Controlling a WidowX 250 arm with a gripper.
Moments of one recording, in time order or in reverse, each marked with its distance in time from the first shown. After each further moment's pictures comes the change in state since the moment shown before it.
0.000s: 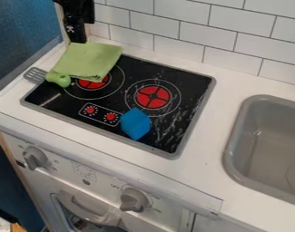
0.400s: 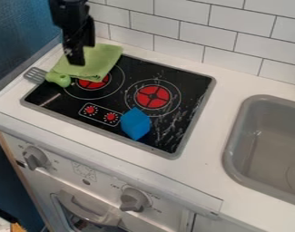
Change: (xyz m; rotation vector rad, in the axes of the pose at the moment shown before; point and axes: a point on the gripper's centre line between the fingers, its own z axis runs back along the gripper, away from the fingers) arm -0.003 0.035 -0.017 0.053 -0.001 -0.074
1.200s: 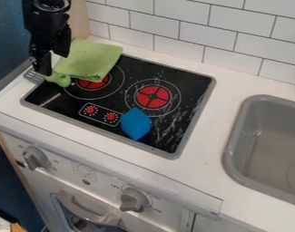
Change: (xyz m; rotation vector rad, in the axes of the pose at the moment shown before) arm 0.032 0.034 0.004 0.044 -0.192 -0.152
